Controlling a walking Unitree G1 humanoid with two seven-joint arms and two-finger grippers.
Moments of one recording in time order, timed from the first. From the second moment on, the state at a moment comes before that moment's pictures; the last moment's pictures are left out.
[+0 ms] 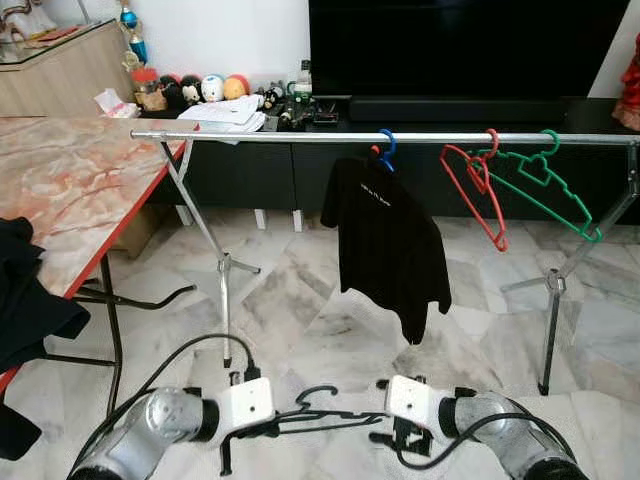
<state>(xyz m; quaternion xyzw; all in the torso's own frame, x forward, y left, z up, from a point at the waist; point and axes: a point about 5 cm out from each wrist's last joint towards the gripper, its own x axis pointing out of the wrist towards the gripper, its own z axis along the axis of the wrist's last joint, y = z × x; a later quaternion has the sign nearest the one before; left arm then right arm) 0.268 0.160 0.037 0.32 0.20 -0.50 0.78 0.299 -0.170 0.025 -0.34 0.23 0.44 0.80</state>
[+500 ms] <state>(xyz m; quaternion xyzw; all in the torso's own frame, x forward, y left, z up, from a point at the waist) 0.238 0.216 -0.003 0.07 0.23 -0.12 0.96 0.229 -0.178 -0.057 0.01 0.38 0.07 0.92</state>
